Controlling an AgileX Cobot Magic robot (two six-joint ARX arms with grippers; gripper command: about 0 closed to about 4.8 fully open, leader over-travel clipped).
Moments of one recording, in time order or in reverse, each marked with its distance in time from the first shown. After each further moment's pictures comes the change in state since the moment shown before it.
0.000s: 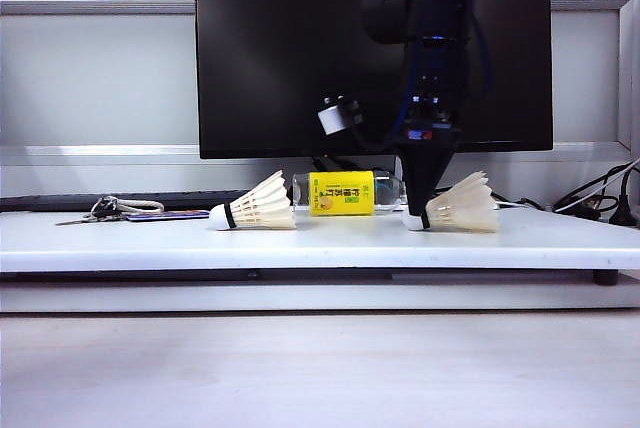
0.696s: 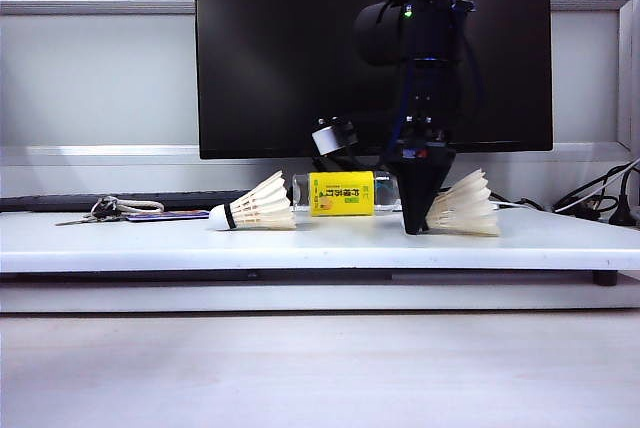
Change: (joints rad) left arm 0.000 0.000 0.000 0.000 0.002 0.000; right arm 0.001 0.051 0.009 0.001 -0.003 0.004
